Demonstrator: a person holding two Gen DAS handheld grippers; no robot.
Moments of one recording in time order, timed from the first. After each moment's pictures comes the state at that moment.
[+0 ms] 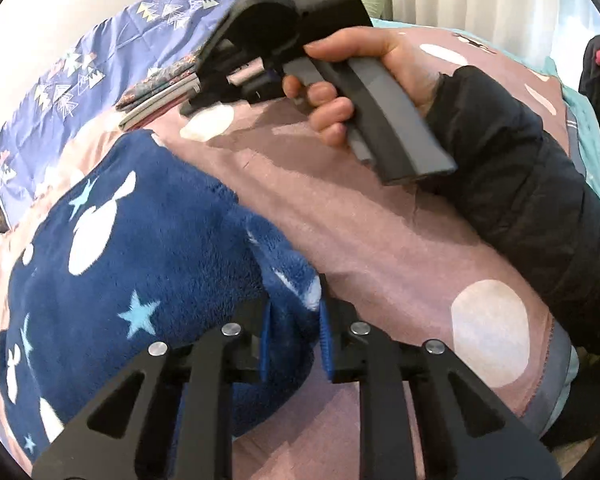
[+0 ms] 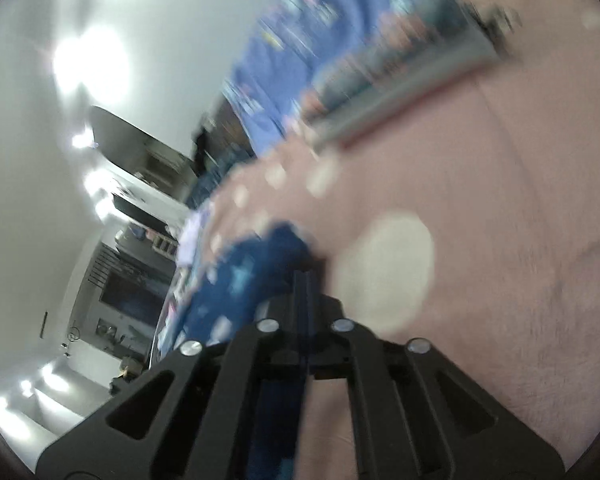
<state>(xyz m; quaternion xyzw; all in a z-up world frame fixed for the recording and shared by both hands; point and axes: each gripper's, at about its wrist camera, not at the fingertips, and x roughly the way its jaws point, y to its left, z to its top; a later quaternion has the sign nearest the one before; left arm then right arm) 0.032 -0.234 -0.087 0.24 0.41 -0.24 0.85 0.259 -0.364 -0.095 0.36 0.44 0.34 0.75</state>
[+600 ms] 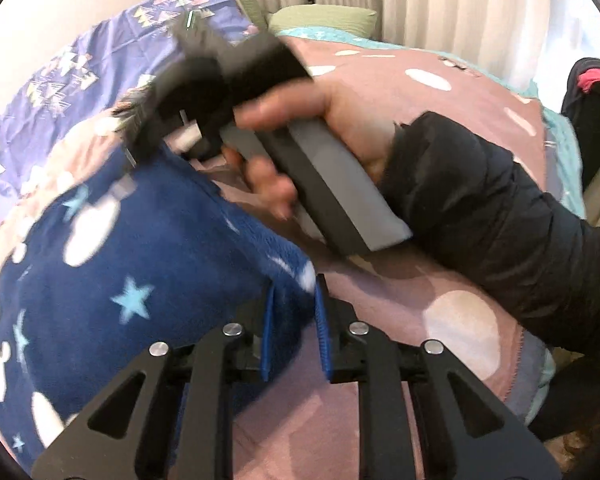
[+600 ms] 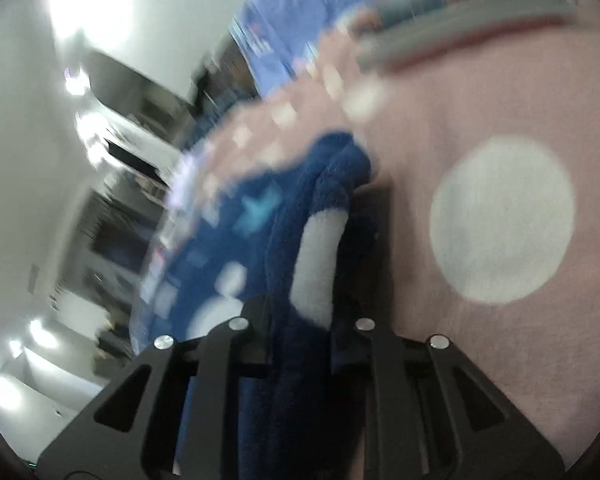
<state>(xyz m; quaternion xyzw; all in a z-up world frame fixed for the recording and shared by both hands) 0.022 -0.225 -0.074 0.19 0.41 -0.29 0.84 0.248 -0.291 -0.079 0.30 0.44 0.39 0.75</state>
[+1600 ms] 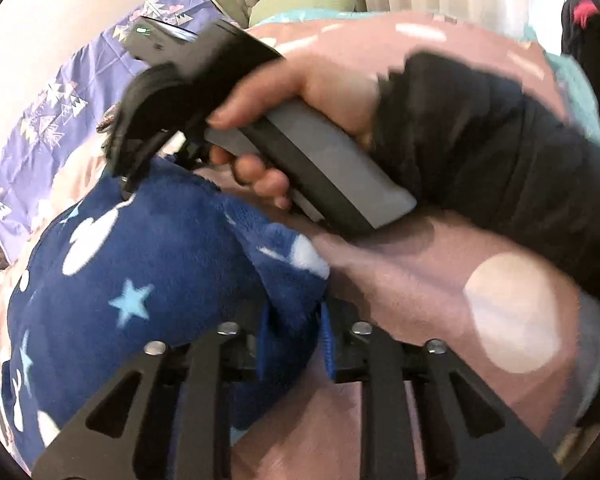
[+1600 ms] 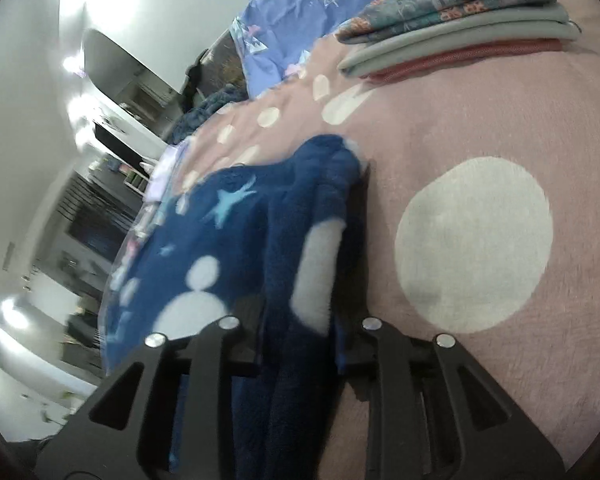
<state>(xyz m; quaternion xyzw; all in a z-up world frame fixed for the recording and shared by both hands) 0.024 -0.248 -0.115 0.30 0.38 -0.25 0.84 0.249 -0.296 -0.105 0.22 0.45 0.36 0.79</state>
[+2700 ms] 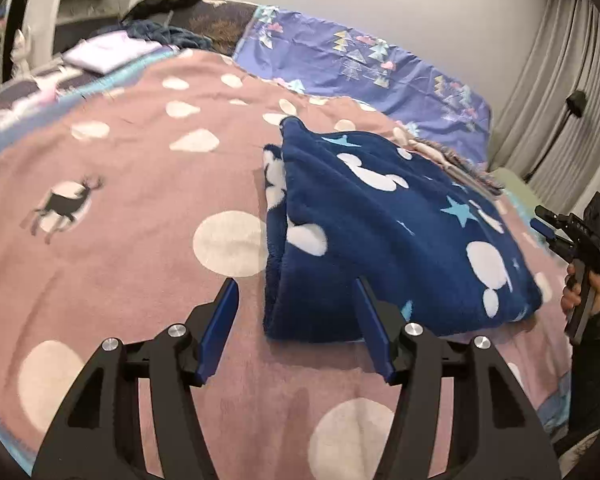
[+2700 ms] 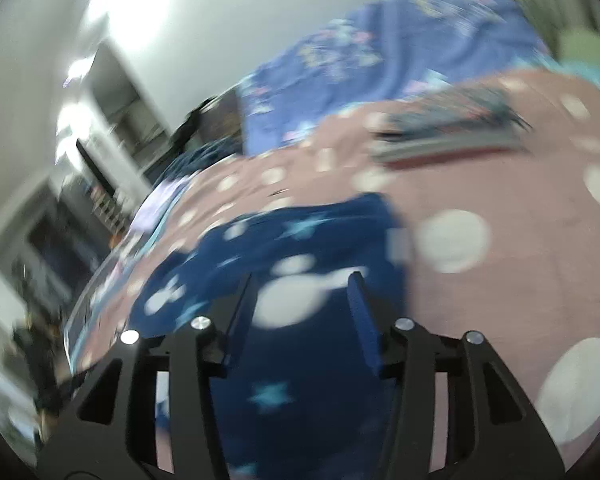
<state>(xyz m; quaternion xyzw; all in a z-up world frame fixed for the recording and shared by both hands) -0.062 0.197 -0.069 -0.18 0.34 0.01 0.92 0.127 -0.270 0.003 0.15 0.34 0.31 0.88</state>
